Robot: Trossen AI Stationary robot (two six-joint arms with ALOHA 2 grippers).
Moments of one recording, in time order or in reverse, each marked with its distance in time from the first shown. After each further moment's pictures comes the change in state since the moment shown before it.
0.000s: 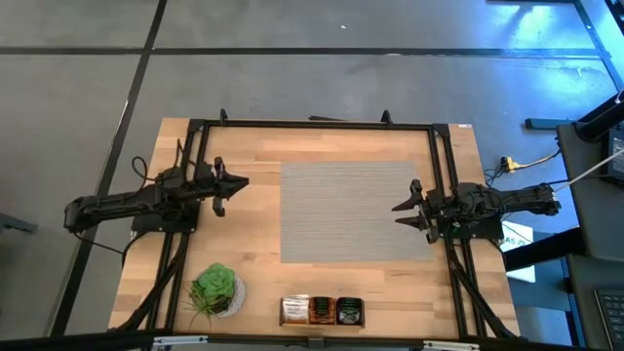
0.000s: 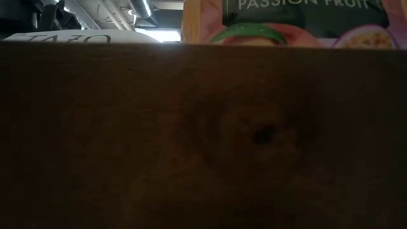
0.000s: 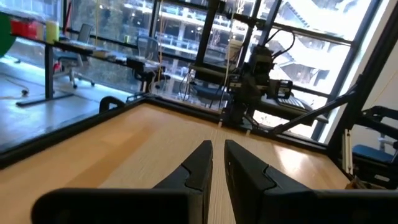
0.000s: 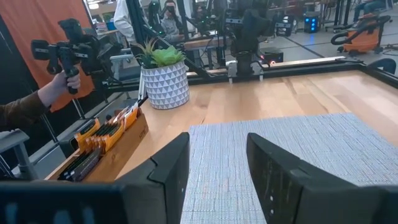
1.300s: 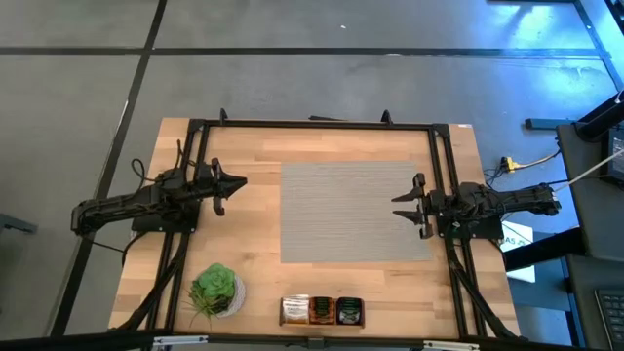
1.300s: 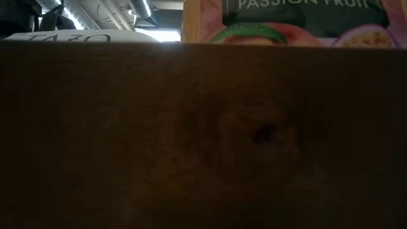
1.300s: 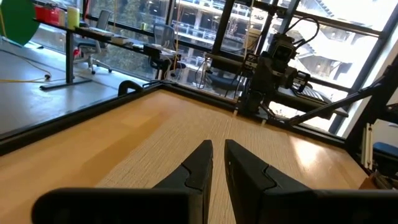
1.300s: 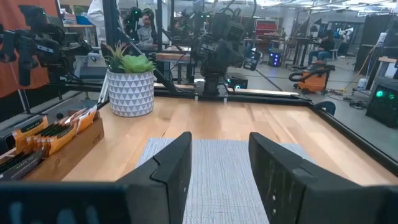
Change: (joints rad) left arm -0.001 -0.127 0.006 -0.195 -0.062 -0.012; right arm 0.000 0.001 -0.027 0.099 0.131 -0.211
